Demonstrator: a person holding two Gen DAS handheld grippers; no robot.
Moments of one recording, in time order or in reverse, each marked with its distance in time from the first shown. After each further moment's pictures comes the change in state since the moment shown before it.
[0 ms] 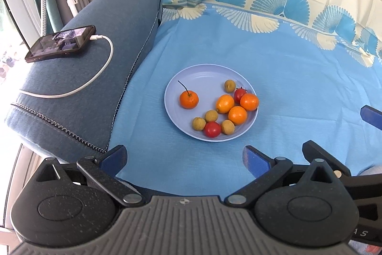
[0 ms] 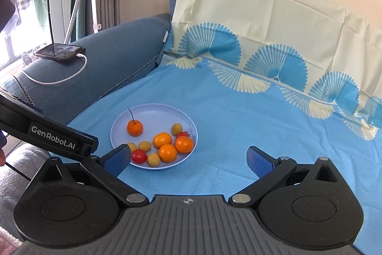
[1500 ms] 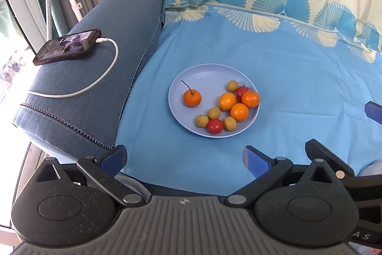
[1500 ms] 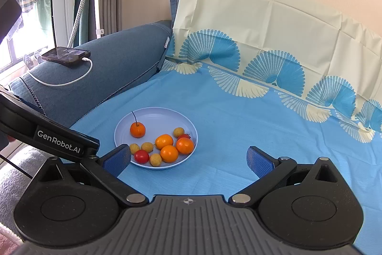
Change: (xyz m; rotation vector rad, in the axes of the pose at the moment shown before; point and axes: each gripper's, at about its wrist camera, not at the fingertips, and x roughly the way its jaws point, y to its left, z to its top) left arm -0.009 -0.004 -0.005 0.022 -0.008 0.034; right arm -0.019 0.003 -0.004 -0.002 -0.025 -0.002
